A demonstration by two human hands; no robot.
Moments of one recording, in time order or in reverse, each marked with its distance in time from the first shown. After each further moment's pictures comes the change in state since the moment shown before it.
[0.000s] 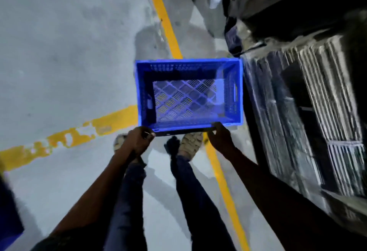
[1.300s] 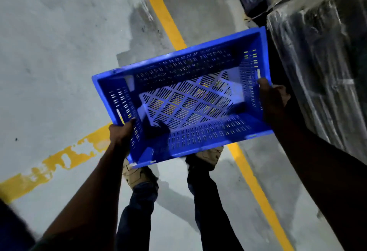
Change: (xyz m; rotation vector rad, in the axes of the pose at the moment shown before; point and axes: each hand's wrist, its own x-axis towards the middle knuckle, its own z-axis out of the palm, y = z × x) left_hand 0.187 -0.088 0.029 -0.599 0.435 -0.548; right_hand 0.195 0.061 -0.006 0.422 0.498 0.535
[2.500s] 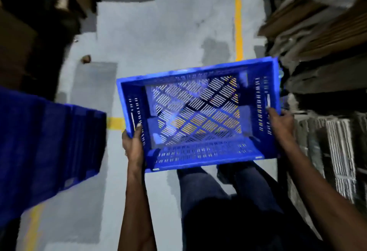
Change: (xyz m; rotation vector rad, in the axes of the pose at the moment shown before) left_hand -0.324 -0.076 -0.496 -0.823 0.243 0.177; right_hand -0.500 -0.173 -0.237 0.042 -0.312 -0.683
